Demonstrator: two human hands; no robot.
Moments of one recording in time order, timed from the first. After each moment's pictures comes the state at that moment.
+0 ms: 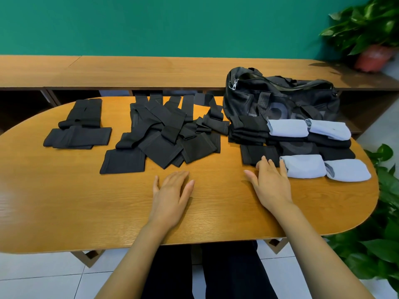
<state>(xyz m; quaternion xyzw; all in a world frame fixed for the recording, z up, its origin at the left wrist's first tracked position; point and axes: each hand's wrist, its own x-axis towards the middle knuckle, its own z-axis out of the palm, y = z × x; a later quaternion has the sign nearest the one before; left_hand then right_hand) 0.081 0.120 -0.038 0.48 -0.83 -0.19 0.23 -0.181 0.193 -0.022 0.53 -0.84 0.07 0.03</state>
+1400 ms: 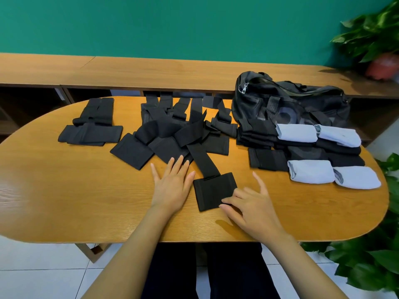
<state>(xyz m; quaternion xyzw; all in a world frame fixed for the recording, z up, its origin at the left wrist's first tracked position) 0.082 0.088 -0.038 0.52 -0.84 -0.09 0.12 -0.108 0.223 -0.024 0.73 -0.65 0.20 0.10</state>
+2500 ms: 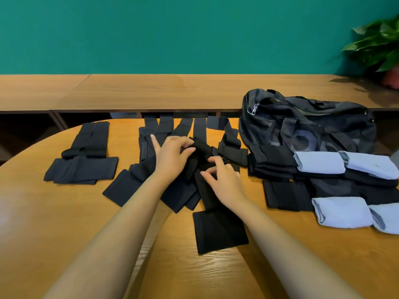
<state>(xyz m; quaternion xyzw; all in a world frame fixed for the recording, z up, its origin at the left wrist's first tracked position) 0.039 -0.074 0.037 0.46 -0.81 -0.15 0.32 -0.097 0.026 0.002 0.58 -0.75 0.29 -0.14</state>
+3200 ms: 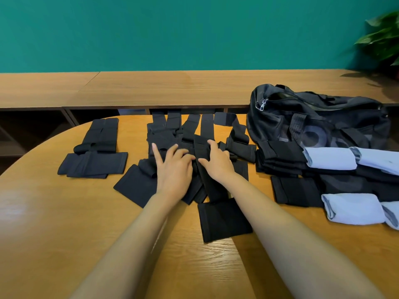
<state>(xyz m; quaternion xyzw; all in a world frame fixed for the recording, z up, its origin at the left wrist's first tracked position) 0.065 -0.037 0.004 0.48 -0.84 0.05 0.24 -0.075 -0.024 0.016 0.53 -0.77 0.26 -0.23</state>
